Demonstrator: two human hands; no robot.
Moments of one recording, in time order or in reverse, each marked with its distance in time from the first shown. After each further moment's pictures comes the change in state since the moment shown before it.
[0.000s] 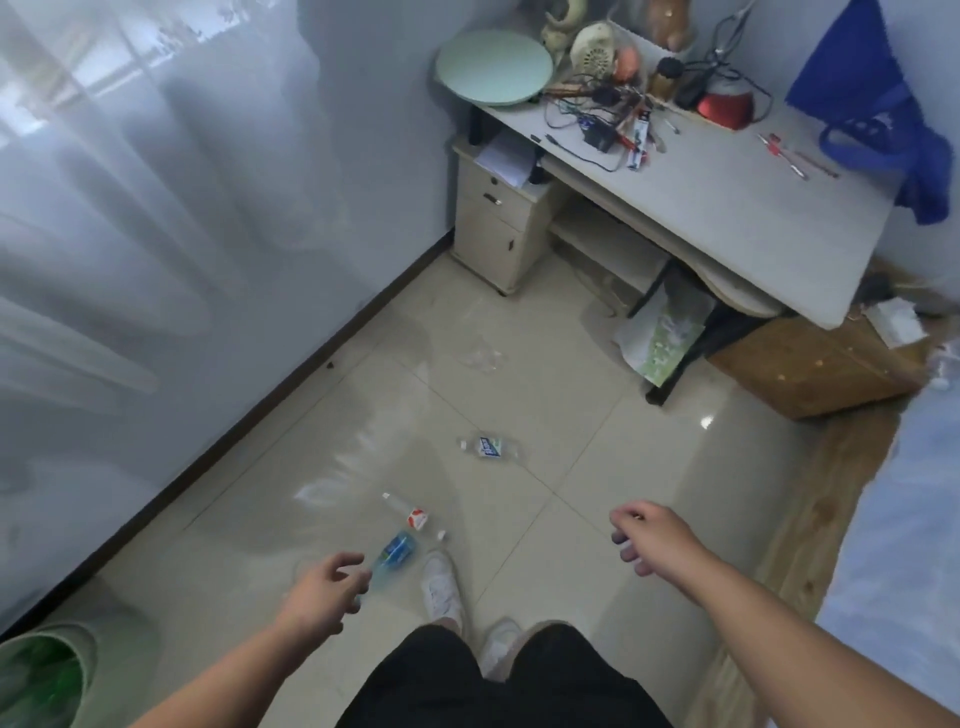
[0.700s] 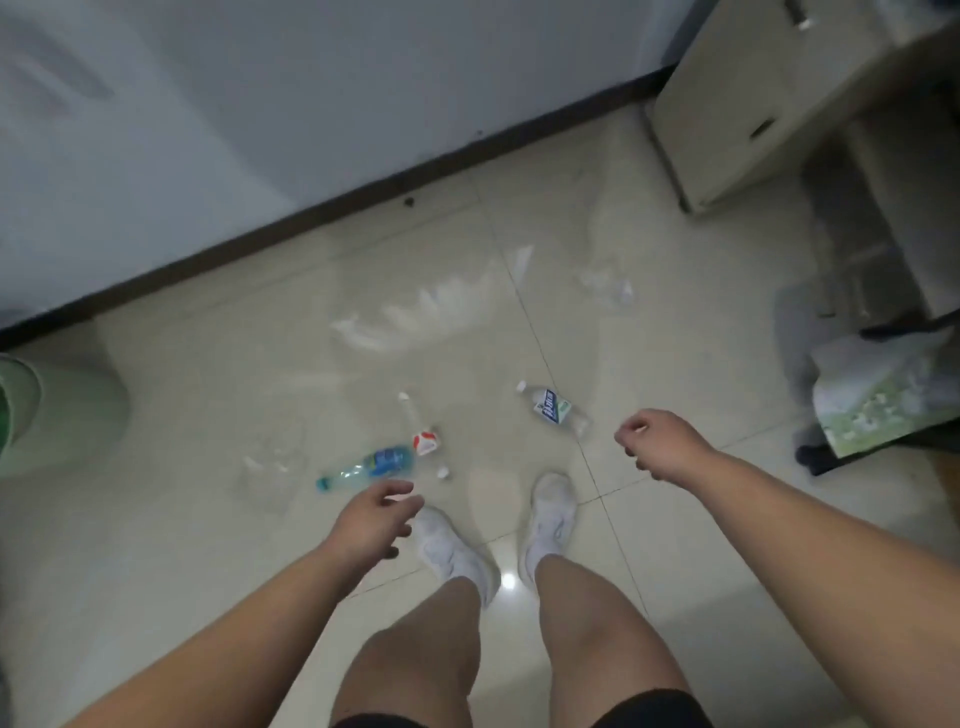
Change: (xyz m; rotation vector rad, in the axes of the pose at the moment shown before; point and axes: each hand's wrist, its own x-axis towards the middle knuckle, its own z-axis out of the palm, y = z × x) left_hand 0.248 0.002 0.143 -0.516 0.079 -0.312; right_hand 0.393 -0.104 0.127 -0.780 -0.298 -0.243
